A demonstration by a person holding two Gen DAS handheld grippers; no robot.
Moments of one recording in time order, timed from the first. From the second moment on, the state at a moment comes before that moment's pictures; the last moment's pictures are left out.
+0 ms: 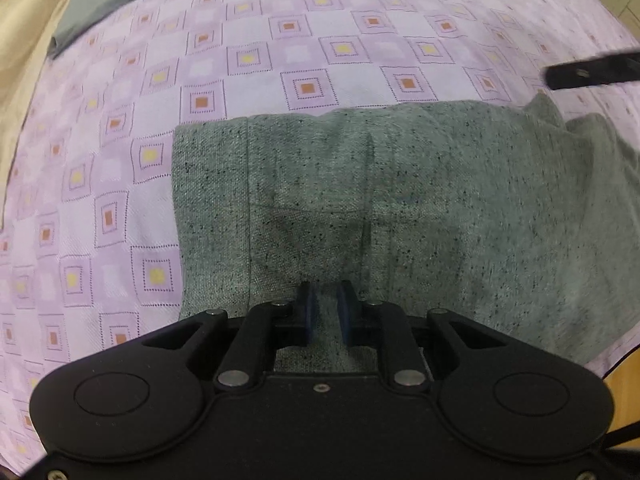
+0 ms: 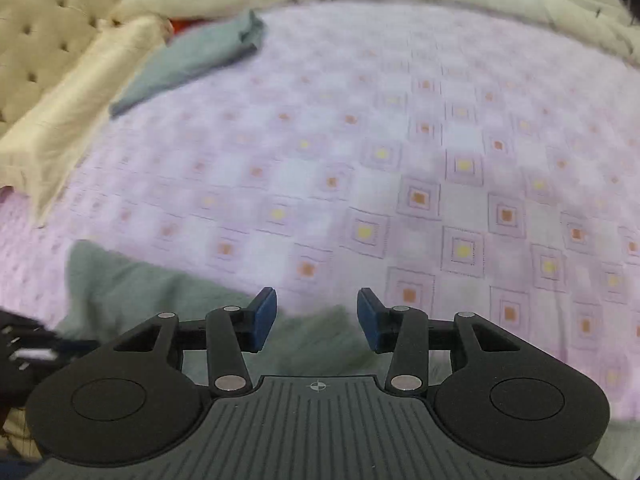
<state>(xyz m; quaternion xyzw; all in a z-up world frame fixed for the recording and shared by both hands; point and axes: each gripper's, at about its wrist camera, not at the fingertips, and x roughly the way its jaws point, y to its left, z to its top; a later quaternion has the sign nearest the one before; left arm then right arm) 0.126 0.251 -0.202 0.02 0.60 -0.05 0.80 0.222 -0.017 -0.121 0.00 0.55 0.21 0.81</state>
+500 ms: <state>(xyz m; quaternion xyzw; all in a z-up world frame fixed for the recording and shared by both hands) 0.146 0.250 -0.170 -0.01 0.60 -0.06 0.80 0.146 0.014 -0.129 -0.08 0.56 0.26 0.78</state>
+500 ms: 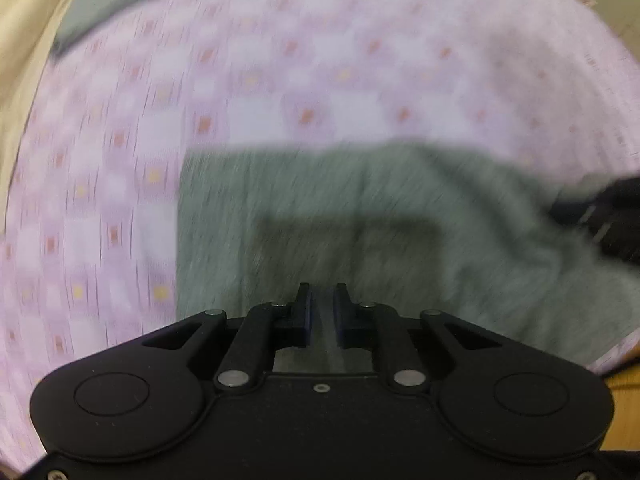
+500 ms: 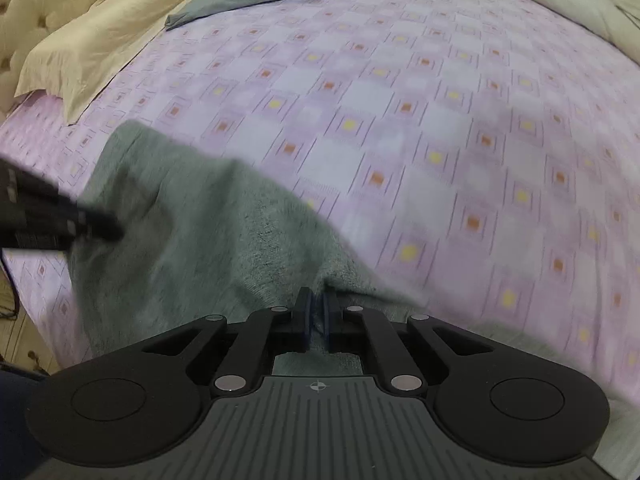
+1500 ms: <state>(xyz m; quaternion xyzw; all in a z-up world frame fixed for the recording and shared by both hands) 0.172 0.225 -0.195 0.01 0.60 -0.10 0.79 0.201 -0.015 -0.151 0.10 0.59 0.15 0.79</state>
